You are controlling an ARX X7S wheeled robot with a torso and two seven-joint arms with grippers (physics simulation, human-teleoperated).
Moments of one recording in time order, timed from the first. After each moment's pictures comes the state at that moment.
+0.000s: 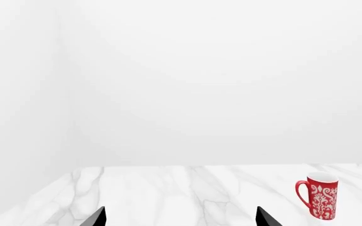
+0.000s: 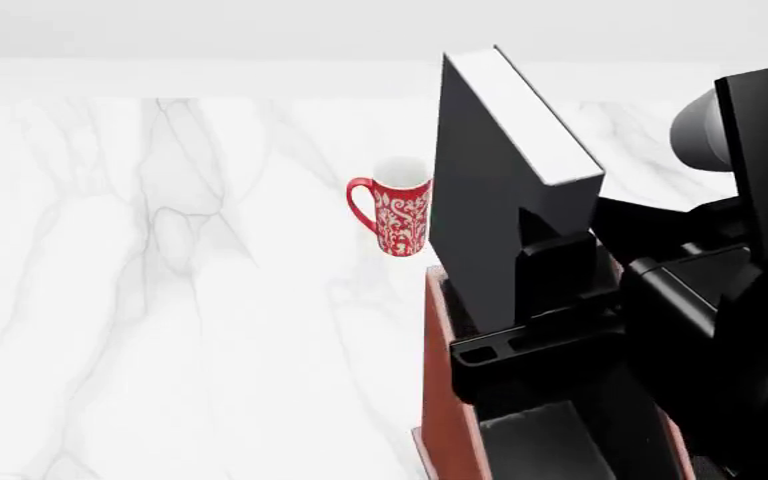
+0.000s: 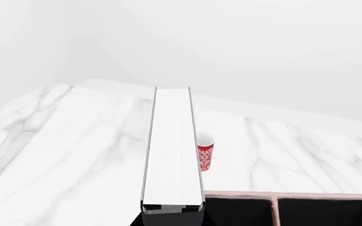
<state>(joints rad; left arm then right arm) 0.22 -0.55 -0.10 0.94 -0.48 -0.47 -0.52 1.13 0.96 -0.31 -0.51 2.05 1.03 0.92</state>
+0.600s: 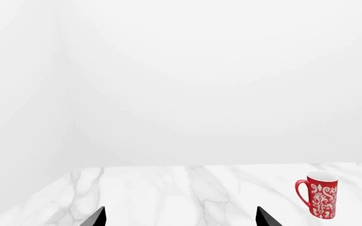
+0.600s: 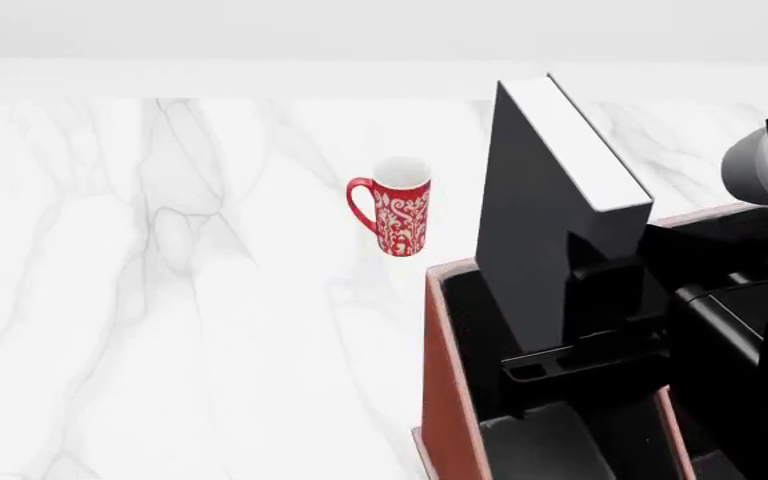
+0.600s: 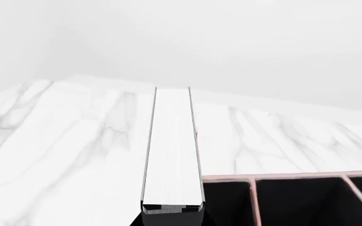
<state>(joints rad) 0.22 -0.56 -0.08 0.94 -0.47 -0.46 -0.53 1.02 1.03 -0.26 -0.52 2.00 1.00 0.87</state>
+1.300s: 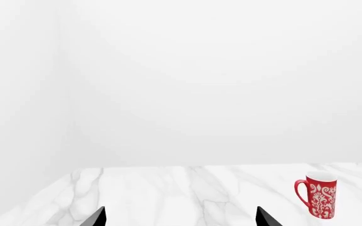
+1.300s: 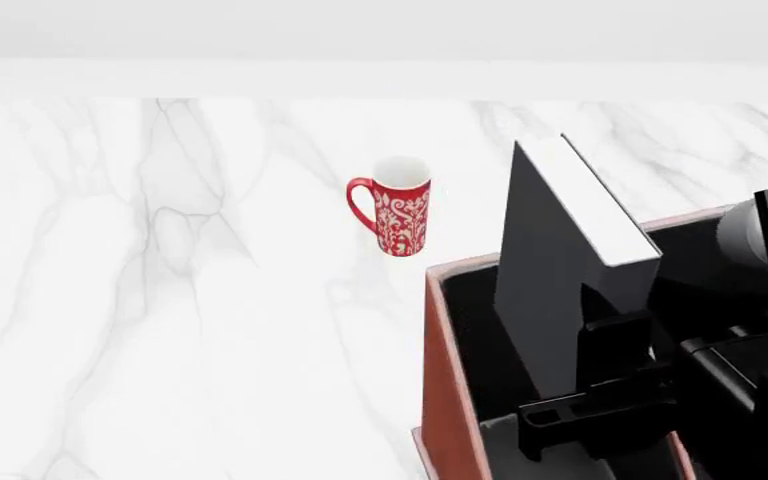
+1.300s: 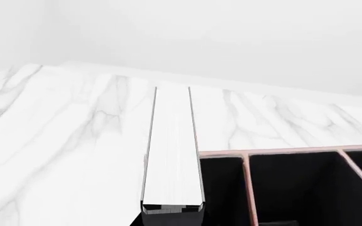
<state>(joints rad) 0.23 -0.57 -0.08 0.94 -0.48 -0.46 -0.54 0.85 1.07 -0.21 -0.55 1.89 0.97 0.78</state>
